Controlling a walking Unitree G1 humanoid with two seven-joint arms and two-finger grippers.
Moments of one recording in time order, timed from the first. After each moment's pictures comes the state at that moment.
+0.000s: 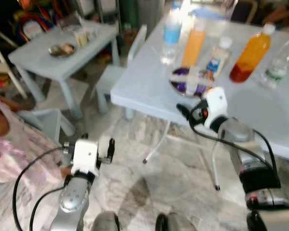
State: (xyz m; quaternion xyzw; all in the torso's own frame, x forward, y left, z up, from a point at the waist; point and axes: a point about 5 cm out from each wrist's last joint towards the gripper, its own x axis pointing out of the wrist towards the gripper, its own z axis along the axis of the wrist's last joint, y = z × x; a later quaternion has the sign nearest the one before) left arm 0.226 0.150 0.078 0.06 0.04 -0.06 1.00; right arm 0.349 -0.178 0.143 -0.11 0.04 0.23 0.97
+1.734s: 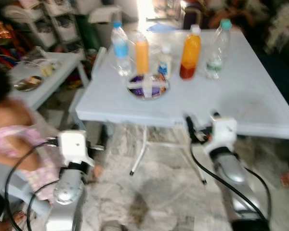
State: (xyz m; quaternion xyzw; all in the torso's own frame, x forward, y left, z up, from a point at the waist) left arm 0.240 0.162 0.106 0.01 -0.03 -0.02 1.00; right arm 0.276 -0.167 0.108 -0.03 -0.02 0.05 1.00
